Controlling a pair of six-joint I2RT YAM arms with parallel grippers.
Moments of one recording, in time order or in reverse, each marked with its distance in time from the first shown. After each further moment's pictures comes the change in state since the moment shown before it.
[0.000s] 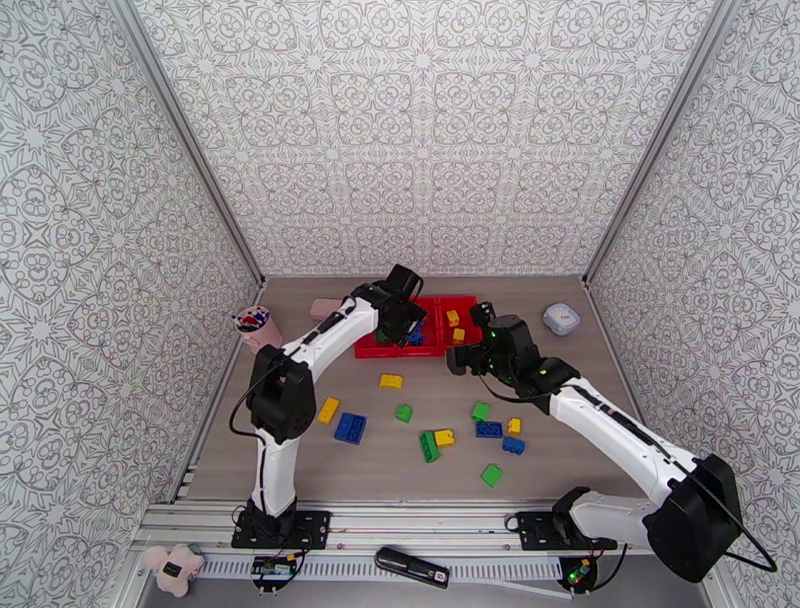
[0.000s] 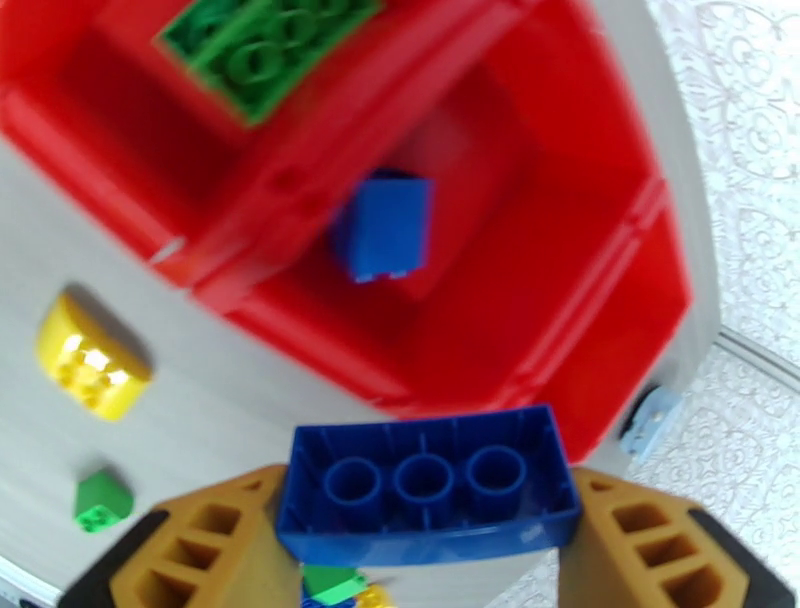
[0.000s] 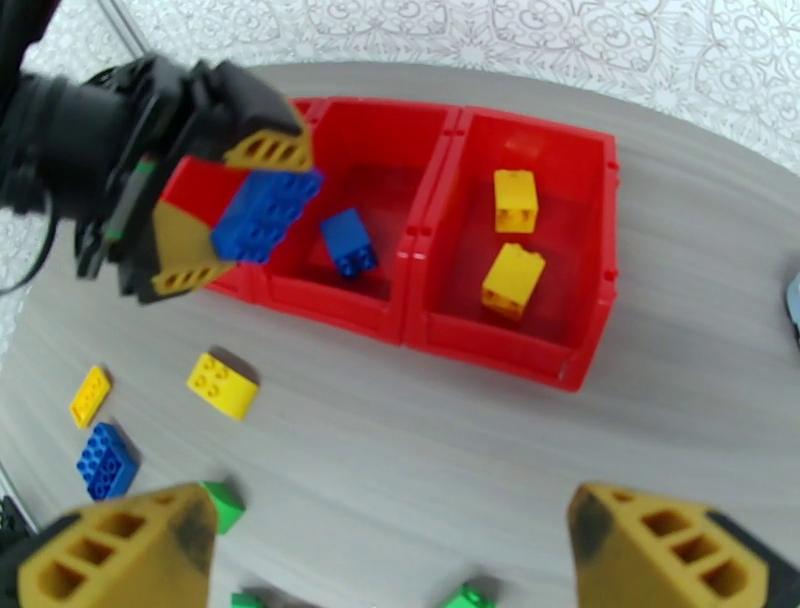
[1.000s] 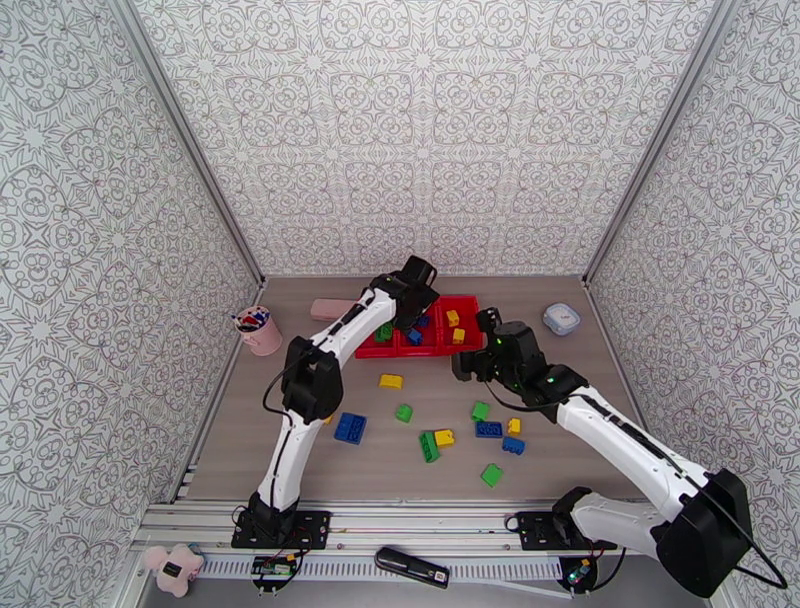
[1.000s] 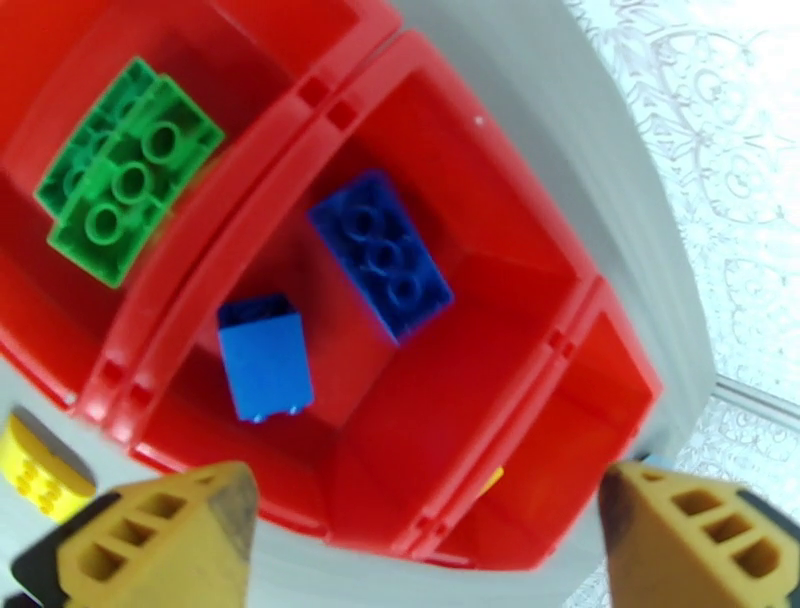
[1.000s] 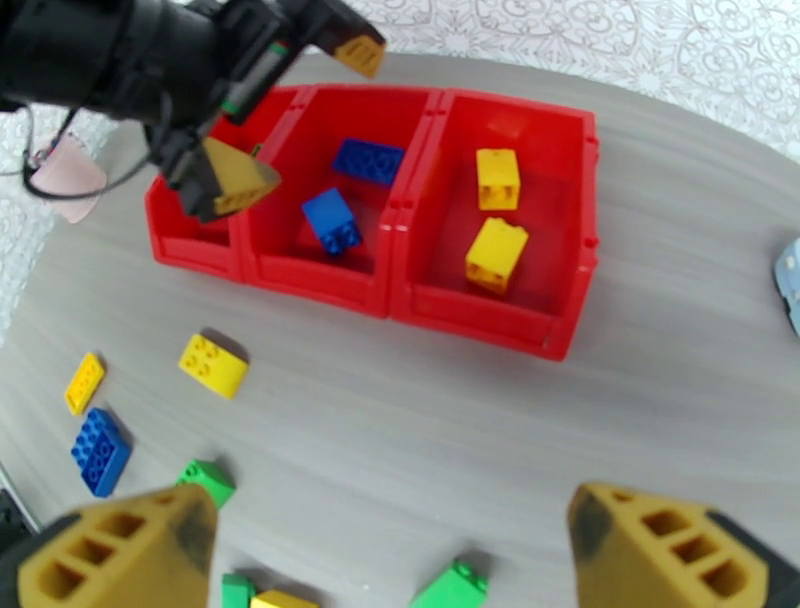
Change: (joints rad) left arm -0.001 0.110 0.158 -0.014 -0.127 0.088; right arm -0.001 -0.071 -0.043 -0.040 0.012 0.015
